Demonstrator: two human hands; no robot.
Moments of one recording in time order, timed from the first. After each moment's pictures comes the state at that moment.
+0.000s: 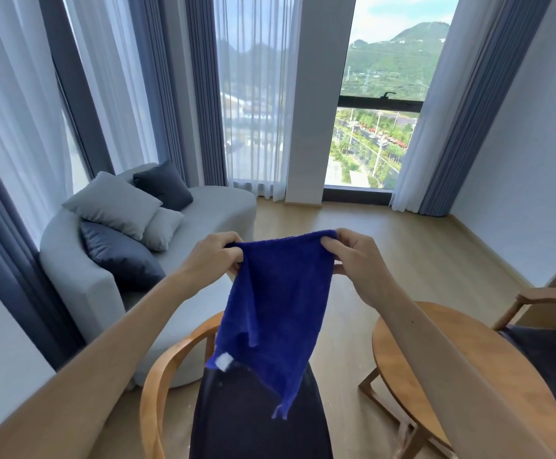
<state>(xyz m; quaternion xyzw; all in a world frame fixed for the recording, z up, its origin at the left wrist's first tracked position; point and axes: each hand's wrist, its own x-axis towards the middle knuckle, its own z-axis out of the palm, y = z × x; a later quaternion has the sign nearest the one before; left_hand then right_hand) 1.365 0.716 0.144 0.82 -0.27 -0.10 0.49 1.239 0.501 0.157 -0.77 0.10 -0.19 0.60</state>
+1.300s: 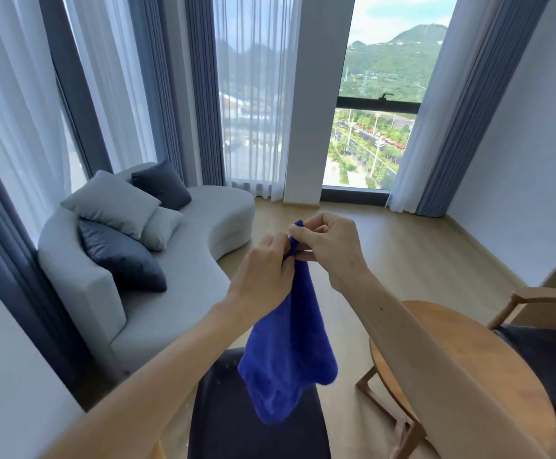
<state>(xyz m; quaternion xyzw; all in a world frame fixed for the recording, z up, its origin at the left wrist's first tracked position) 1.294 0.662 0.140 0.82 -0.38 0.16 0.39 1.251 0.544 0.182 -0.74 0.15 -0.24 0.61</state>
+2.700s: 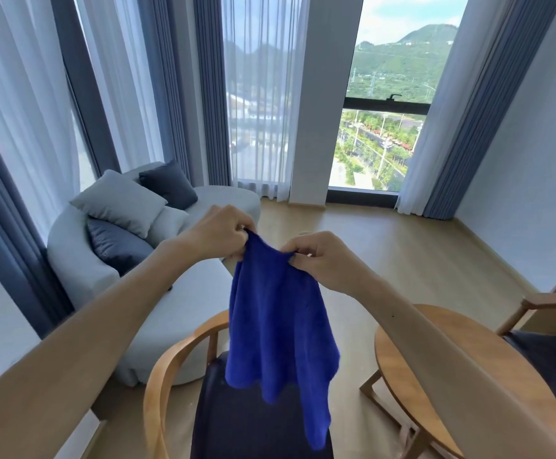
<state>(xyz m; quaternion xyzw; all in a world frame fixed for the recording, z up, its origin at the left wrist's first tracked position) 1.362 0.711 0.198 0.89 -0.35 -0.02 0.27 1.249 0.534 0.178 -0.91 -0.07 -0.09 0.40</state>
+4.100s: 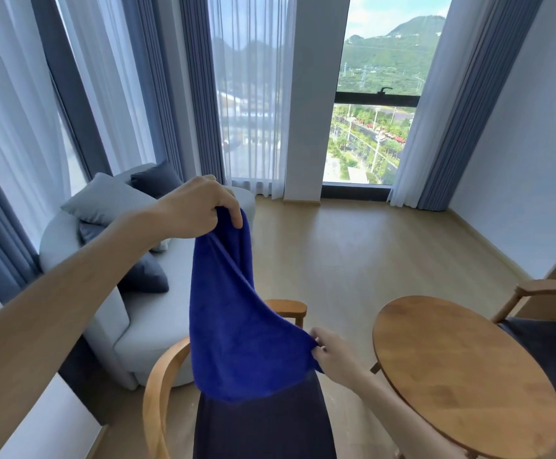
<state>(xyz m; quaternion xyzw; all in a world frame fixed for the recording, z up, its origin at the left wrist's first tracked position) 1.377 0.730 0.234 0.87 -0.47 0.05 0.16 1.209 0.514 -0.005 -0.91 0.14 0.01 0.39</state>
